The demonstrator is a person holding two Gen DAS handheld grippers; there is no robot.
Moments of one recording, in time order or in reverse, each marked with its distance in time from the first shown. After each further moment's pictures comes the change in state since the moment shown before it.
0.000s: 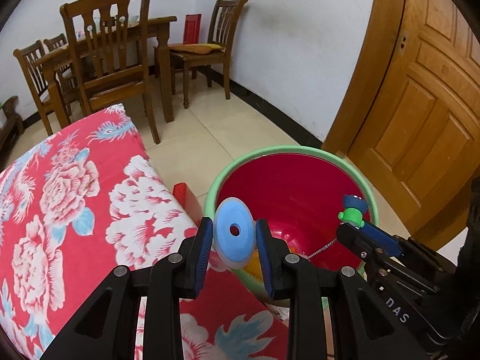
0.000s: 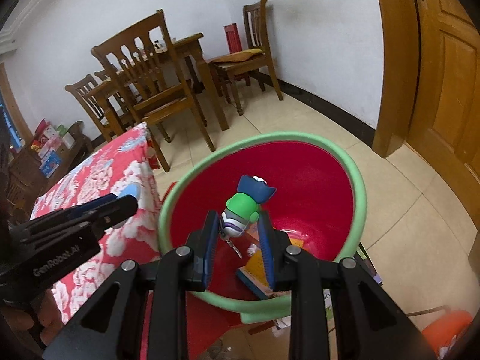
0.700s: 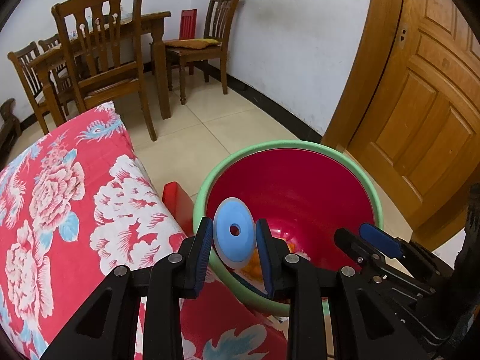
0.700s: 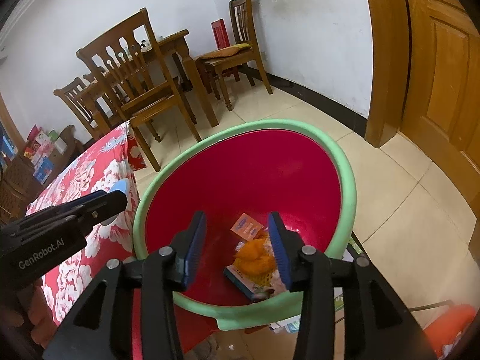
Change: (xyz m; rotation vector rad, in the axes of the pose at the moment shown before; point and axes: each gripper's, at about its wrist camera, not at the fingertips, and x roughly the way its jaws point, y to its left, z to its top) left arm 0.016 -0.010 0.004 0.016 0.024 -0.001; right arm 0.013 -0.018 -0.002 0.043 0.006 -0.021
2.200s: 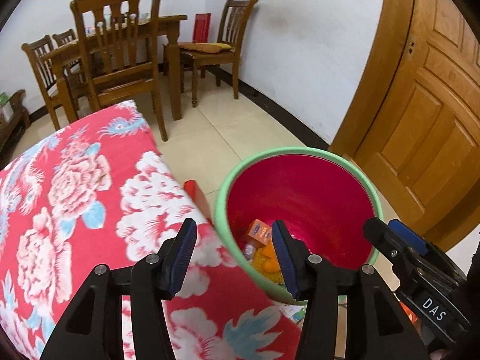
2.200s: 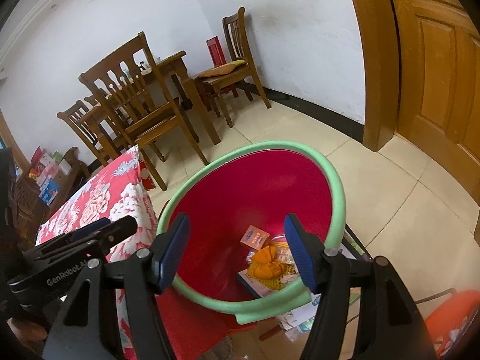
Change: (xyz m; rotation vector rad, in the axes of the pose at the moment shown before) left arm -0.029 0.019 -0.009 -0.055 -0.029 0.031; right arm -0.038 0.008 0.002 0.053 -0.078 0.019
